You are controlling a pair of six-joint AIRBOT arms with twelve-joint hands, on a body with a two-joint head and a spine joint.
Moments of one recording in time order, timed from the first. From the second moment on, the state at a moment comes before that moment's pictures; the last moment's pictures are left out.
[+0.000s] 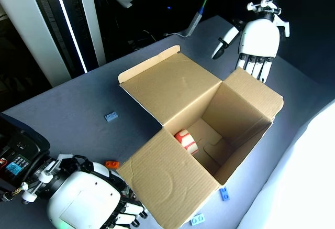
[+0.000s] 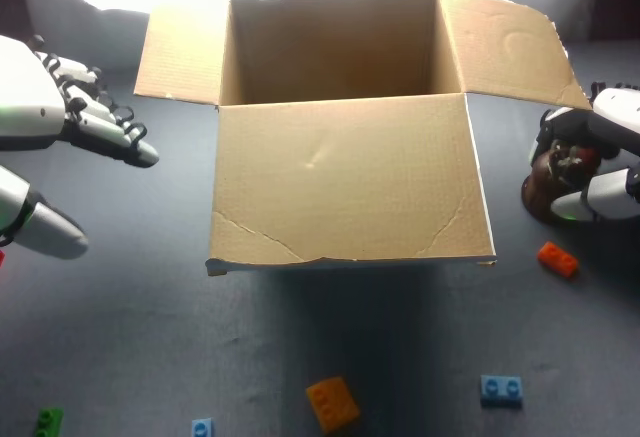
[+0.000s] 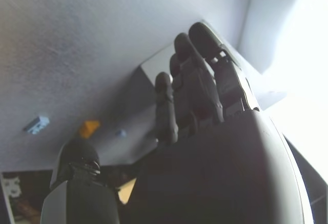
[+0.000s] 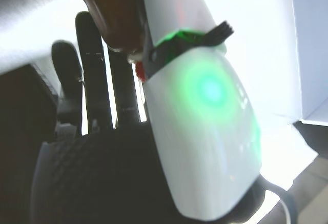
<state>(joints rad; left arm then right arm) 0.27 -0.88 1.47 1.80 -0.67 -0.44 -0.46 -1.14 1.33 0.63 0.44 -0.97</state>
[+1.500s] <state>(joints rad) 0.26 -0.90 1.50 1.75 -0.73 -0.47 -0.17 -0.76 1.08 0.47 0.41 -0.97</state>
